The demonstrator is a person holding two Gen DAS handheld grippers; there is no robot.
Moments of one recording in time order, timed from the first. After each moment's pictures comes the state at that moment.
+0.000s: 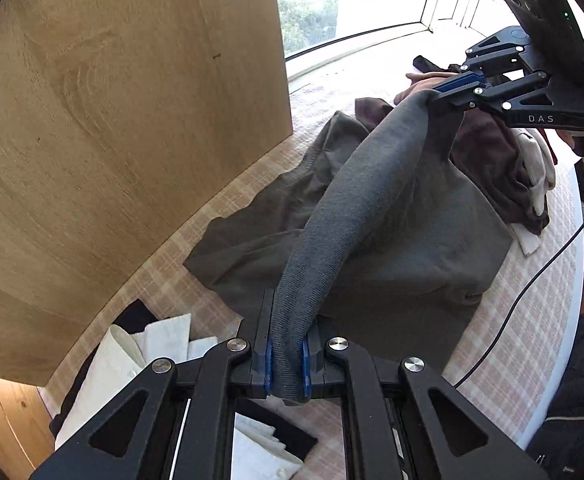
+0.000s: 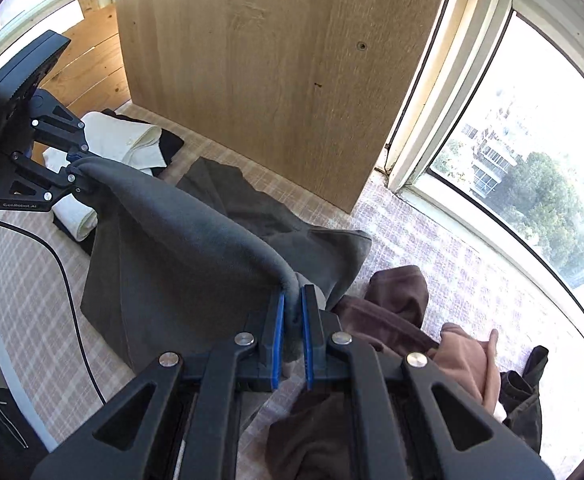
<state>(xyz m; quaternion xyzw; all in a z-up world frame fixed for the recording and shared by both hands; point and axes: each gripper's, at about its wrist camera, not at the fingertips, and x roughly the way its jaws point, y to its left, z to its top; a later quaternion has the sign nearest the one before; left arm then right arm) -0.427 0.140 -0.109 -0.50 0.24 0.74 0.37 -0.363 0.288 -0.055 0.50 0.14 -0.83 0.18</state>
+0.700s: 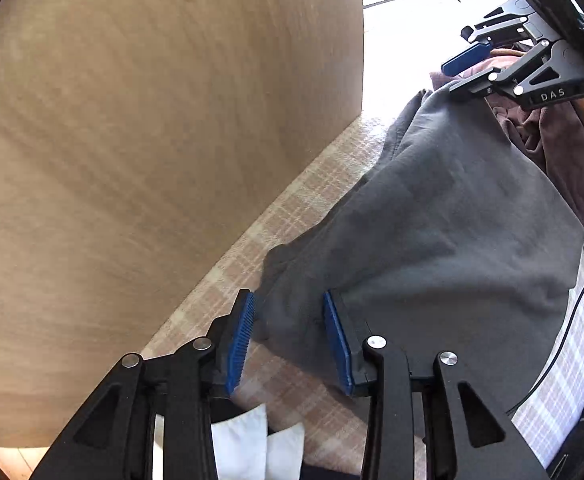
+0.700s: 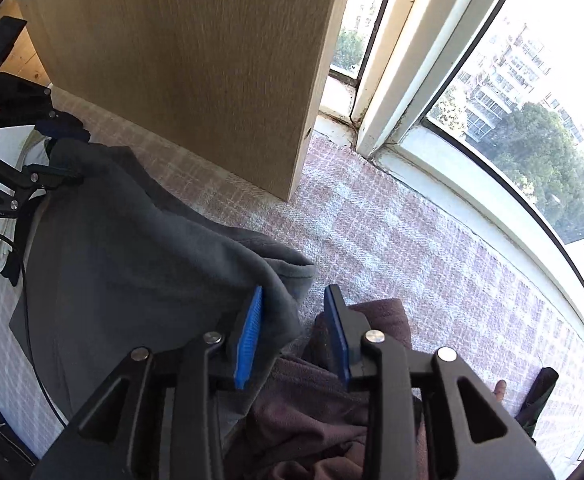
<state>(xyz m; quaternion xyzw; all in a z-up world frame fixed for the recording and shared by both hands) -0.499 0.157 -0.159 -0.51 0.29 0.73 0.34 -0.474 0.319 -0.119 0.59 0.14 -0.79 0.14</state>
